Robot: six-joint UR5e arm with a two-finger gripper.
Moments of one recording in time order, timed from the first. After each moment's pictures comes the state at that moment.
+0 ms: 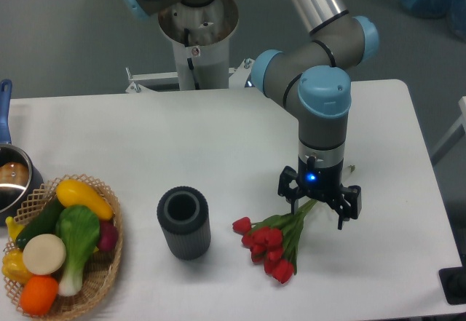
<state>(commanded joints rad) 2.59 -2.01 -1.60 -0.73 1.45 1.05</state>
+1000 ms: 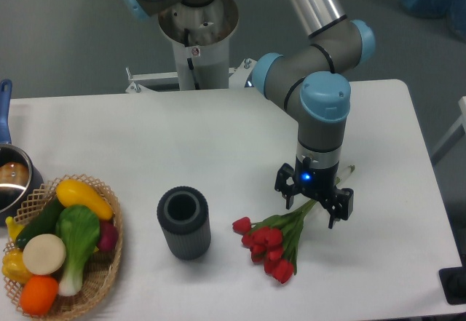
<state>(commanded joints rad) 2.63 -2.01 -1.70 -0.72 1.42 1.25</state>
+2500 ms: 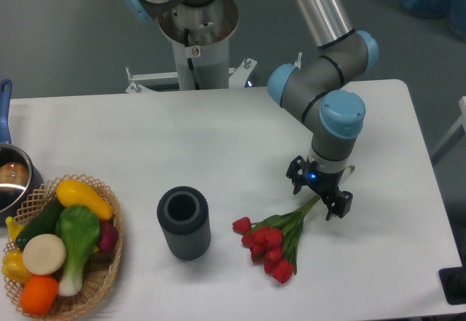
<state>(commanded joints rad) 2.67 -2.09 -1.73 -0.76 1.40 1.44</state>
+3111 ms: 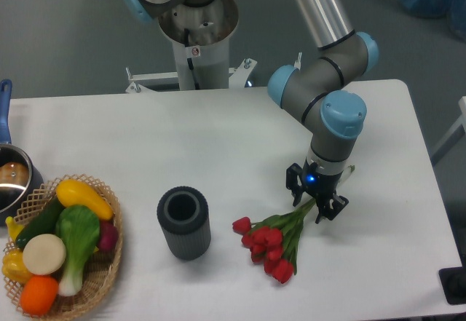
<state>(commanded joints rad) 2.67 -2.09 -1.73 -0.73 1.35 1.42</state>
